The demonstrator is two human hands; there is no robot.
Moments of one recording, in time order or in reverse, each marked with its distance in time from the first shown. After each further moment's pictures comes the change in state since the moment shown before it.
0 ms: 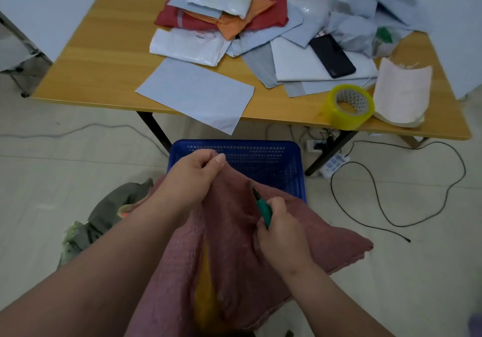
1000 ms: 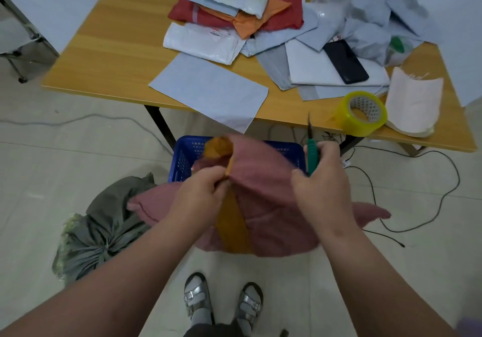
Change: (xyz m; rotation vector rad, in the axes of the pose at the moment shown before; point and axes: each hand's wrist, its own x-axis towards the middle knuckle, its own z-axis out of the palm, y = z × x) left_hand -0.014 -0.034 -0.013 0.375 0.064 0.207; right_hand 0.028 -0.066 -0.061 0.109 0.329 0.011
